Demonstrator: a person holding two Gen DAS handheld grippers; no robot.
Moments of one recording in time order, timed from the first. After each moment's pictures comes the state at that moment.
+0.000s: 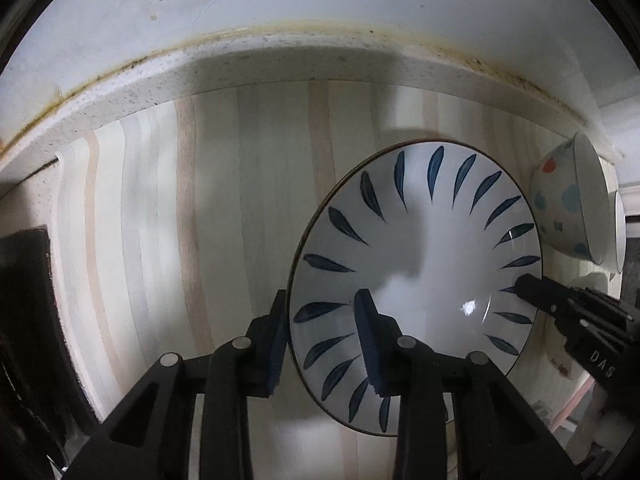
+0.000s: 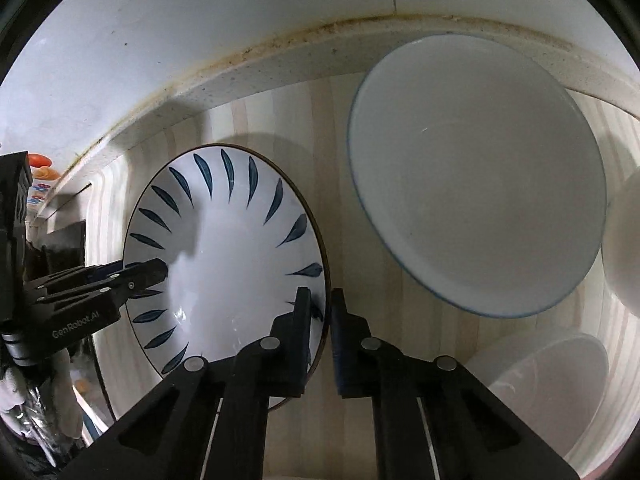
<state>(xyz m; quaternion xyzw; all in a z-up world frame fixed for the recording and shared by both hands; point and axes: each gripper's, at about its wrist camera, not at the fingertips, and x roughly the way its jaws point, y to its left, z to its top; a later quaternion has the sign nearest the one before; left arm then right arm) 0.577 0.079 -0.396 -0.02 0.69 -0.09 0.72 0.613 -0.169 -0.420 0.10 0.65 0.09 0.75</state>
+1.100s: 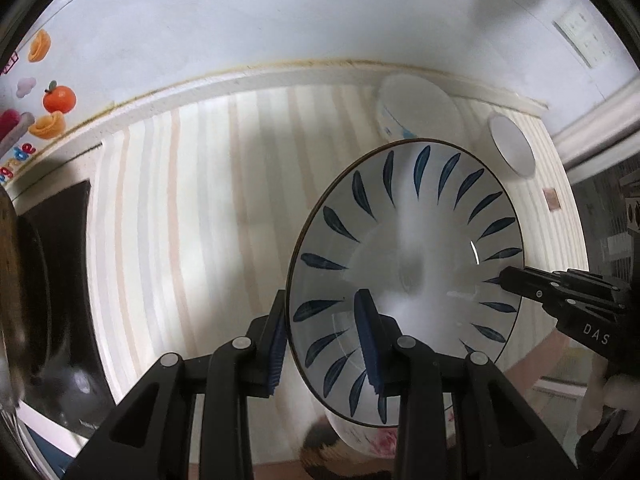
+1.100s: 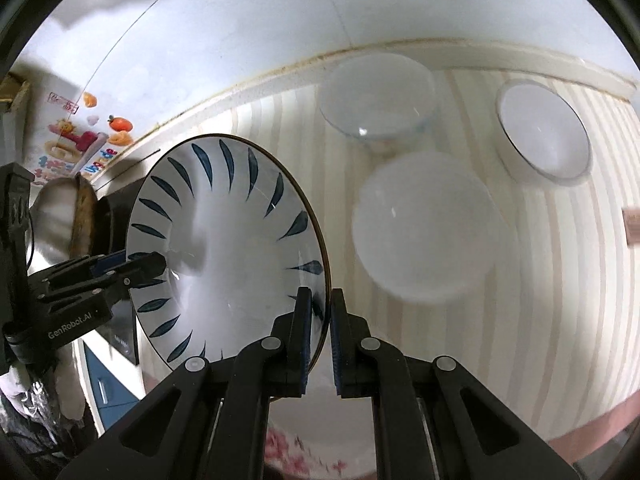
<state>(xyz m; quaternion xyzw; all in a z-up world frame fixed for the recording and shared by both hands) 0.436 0.020 -0.283 0.00 0.62 -0.13 0.77 0.451 -0.244 -0.317 0.11 0.62 0.13 0.77</state>
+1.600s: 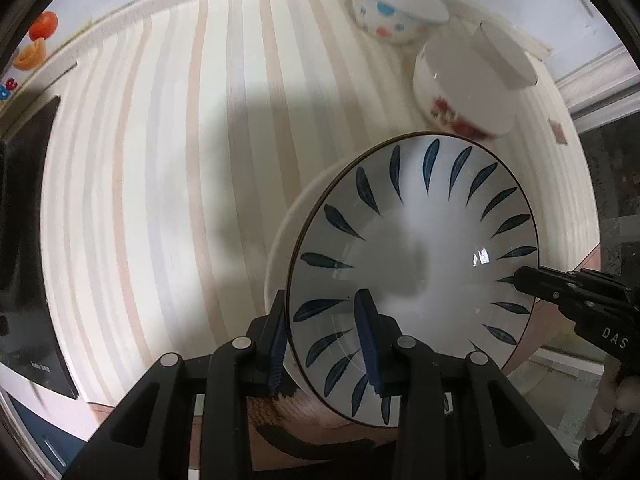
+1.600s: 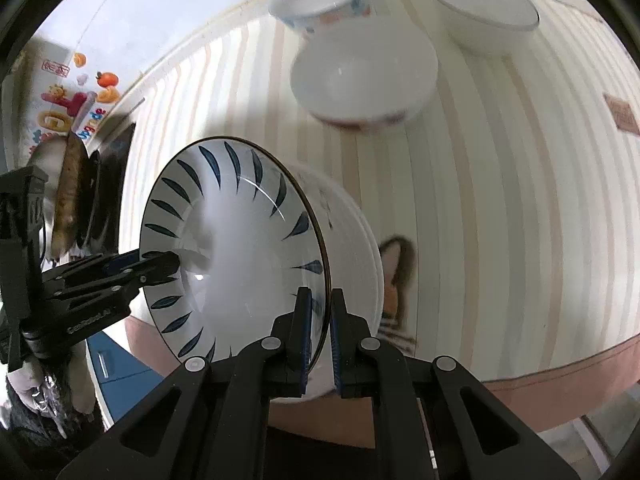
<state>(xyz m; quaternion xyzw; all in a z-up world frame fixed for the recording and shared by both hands) 0.369 -0.004 -0.340 0.00 0.68 -0.12 0.73 0.356 -0.280 -0.380 0.13 0.66 0.12 0.73</state>
